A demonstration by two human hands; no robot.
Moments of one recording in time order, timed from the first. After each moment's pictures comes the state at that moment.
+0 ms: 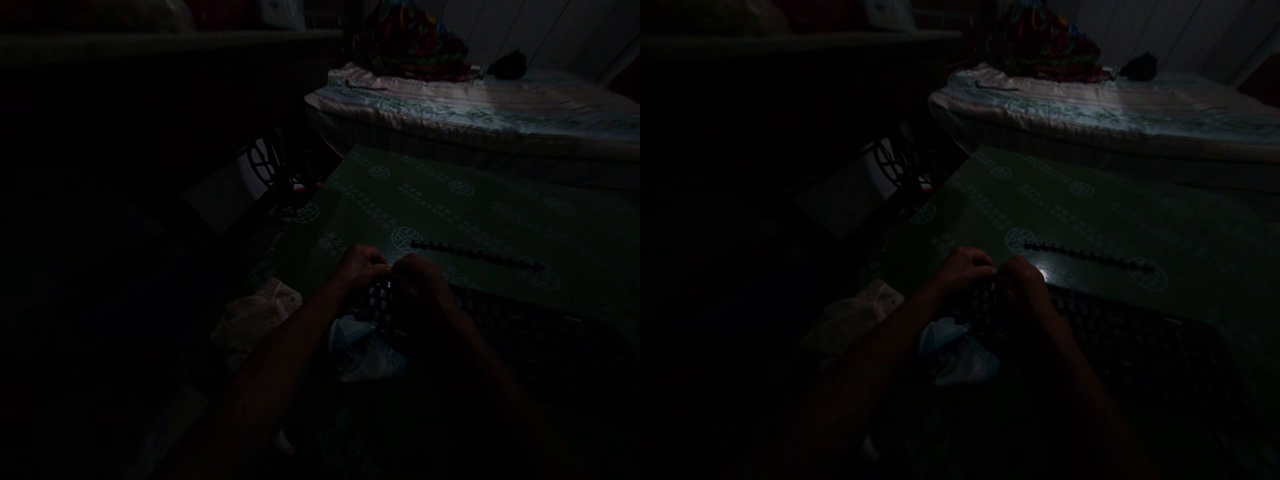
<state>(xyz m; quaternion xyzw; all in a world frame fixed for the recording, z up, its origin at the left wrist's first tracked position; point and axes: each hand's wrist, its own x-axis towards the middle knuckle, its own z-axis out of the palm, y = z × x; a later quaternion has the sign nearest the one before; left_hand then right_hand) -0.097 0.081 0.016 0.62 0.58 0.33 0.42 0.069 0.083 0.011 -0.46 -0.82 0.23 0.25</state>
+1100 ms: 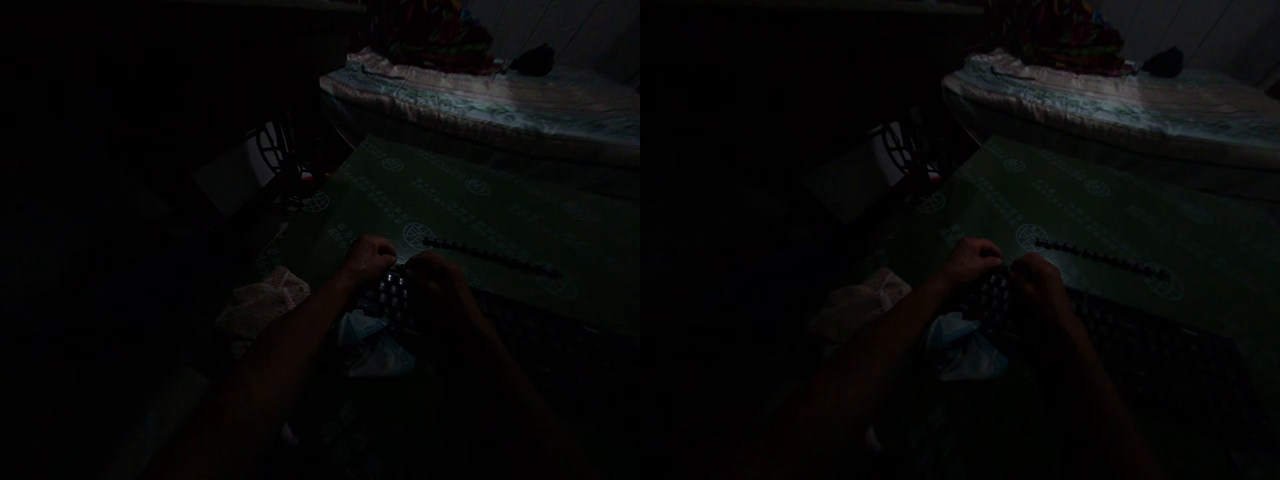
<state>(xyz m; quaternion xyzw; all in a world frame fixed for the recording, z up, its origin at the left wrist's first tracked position) -0.095 0.082 0.017 0.62 0.59 0.36 0.37 0.074 0.079 0.019 -0.46 -0.81 0.25 0.26</state>
